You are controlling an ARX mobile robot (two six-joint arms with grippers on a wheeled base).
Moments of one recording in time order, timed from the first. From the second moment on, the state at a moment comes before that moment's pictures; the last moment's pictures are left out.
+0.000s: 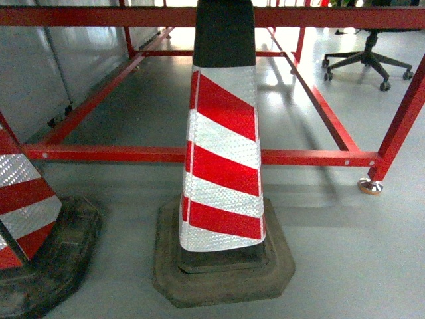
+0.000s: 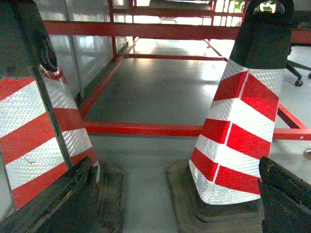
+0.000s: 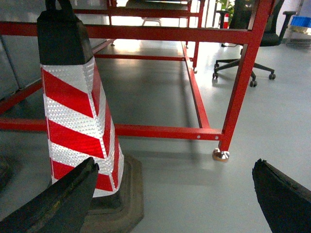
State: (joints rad) left arm 0.00 0.01 0.02 -0.01 0.00 -0.01; right arm 0.00 0.01 0.01 -0.01 0.00 0.00
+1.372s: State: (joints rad) left arm 0.00 0.01 0.02 -0.01 0.00 0.00; right arm 0.00 0.01 0.01 -0.01 0.00 0.00
